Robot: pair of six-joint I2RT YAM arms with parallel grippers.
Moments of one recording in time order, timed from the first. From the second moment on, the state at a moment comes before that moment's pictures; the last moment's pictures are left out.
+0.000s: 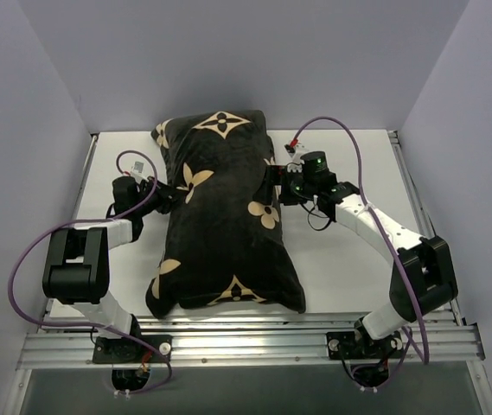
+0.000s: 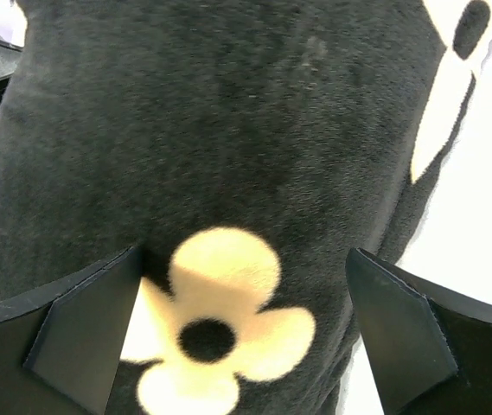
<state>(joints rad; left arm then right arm) -0.02 1.68 0.76 0.54 0.59 -1.06 0.43 1.55 1.12 -0.19 -0.32 0.42</state>
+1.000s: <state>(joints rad) -0.61 1.48 1.62 -0.71 -0.04 -0.33 0.43 1.09 1.07 -0.38 -0.13 0.30</state>
